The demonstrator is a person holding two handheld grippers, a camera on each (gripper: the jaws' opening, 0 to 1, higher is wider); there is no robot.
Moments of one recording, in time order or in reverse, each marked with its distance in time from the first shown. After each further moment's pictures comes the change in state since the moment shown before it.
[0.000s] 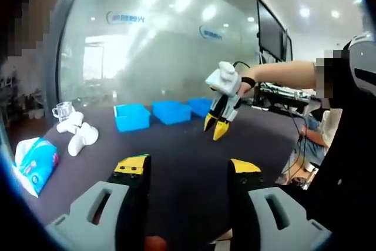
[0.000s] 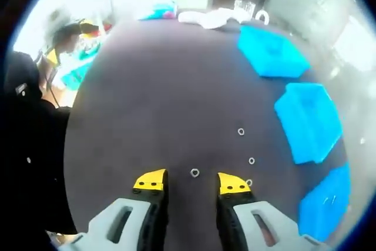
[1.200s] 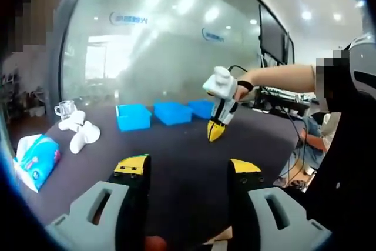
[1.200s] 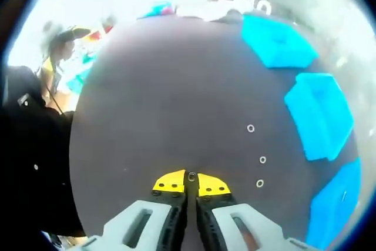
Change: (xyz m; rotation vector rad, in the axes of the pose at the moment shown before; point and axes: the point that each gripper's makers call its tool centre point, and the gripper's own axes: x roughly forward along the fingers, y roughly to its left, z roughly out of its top) left arm -0.007 -0.001 0.002 -0.018 -0.013 0.014; right arm 0.004 0.011 -0.004 0.042 0.037 0.072
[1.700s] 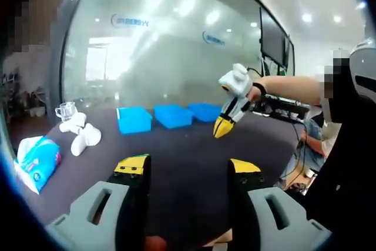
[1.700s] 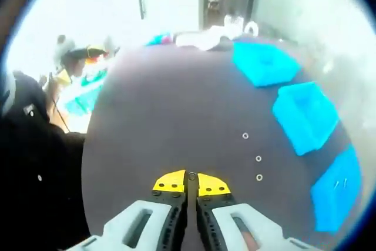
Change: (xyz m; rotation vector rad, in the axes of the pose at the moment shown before) left arm -0.001 0.002 0.007 -0.009 -0.021 0.002; right arm -0.039 0.005 0.011 0.085 -0.272 -0.064
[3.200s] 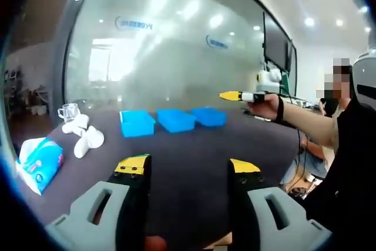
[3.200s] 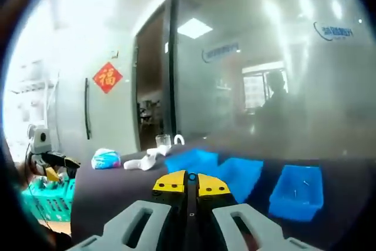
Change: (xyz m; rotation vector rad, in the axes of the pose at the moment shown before) left arm -0.003 0.008 0.009 -0.017 -0.022 0.019; right arm -0.108 -0.067 0.066 0.294 -0.815 -0.459
